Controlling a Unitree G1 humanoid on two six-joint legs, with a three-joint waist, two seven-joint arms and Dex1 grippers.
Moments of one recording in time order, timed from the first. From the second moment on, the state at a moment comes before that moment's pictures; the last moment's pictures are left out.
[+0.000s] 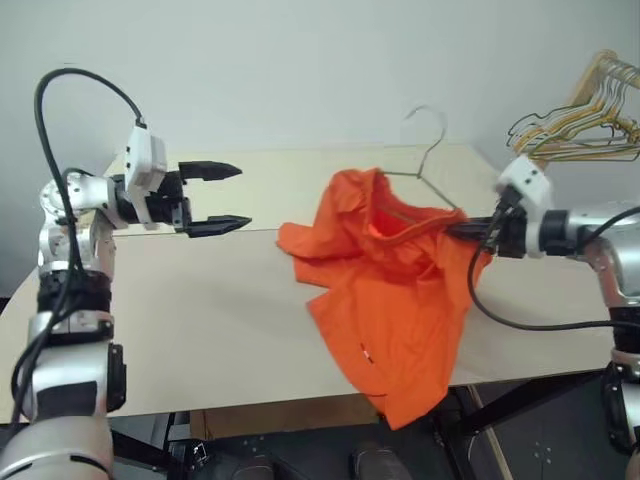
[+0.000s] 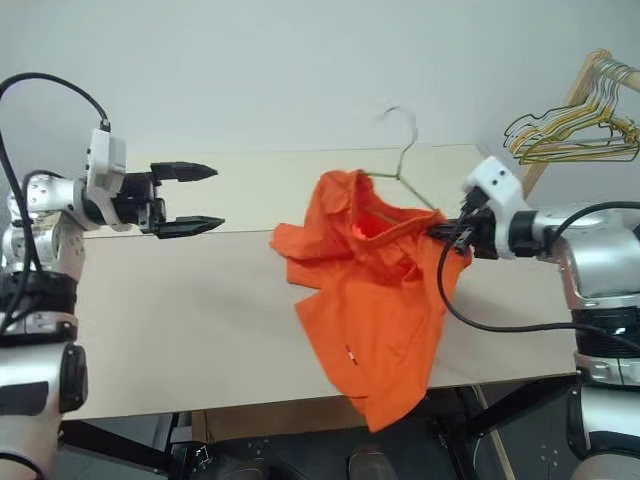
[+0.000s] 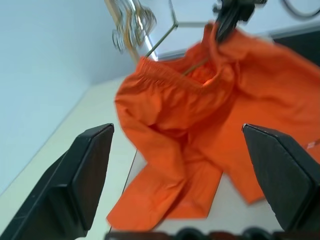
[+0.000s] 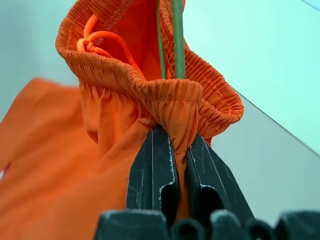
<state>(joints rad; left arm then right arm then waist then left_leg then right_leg) -0.83 0.68 0.12 0.46 -0.42 0.08 -1.46 -0.69 -0.89 -0.06 0.07 0.29 0.90 0.99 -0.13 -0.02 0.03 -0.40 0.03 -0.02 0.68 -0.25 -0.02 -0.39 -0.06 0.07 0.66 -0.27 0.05</state>
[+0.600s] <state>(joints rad) -0.61 0.55 0.14 0.06 -0.57 0.25 -1.21 -0.61 -0.73 -0.49 0.13 0.17 1.28 0.28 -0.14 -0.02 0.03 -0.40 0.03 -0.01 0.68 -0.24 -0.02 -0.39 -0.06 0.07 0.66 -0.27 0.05</state>
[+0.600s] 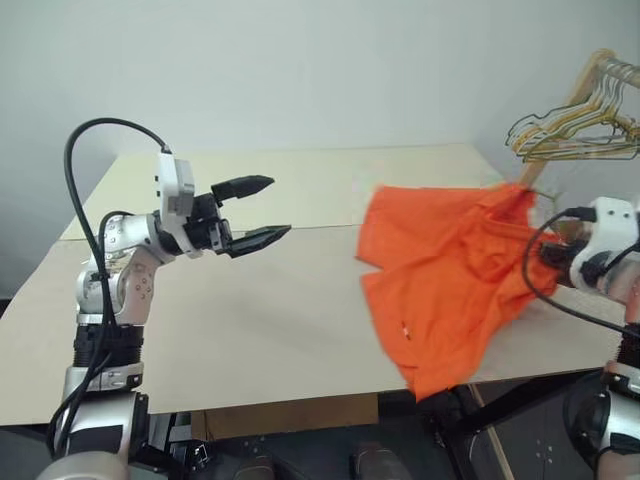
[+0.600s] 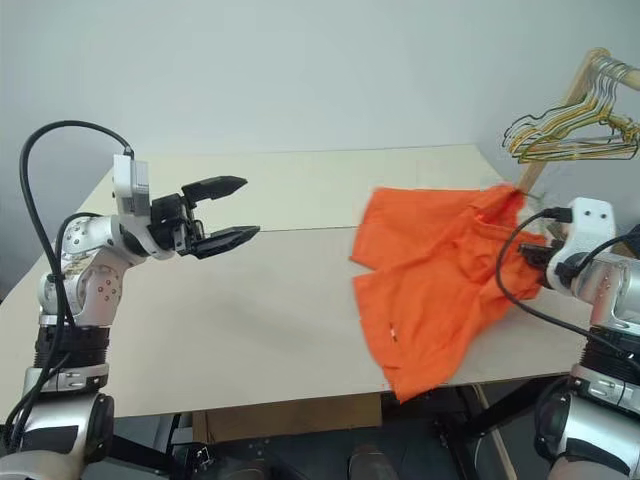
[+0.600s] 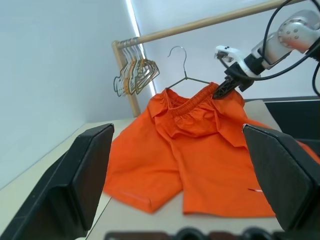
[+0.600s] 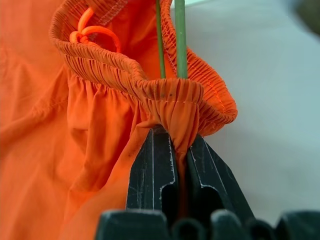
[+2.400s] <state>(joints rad) -0.51 0.43 0.13 -0.14 -0.73 0.27 -1.11 -1.15 -0.89 -0.67 1.12 0.21 0.65 -0.54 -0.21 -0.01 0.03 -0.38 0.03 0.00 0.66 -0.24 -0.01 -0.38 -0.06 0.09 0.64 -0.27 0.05</state>
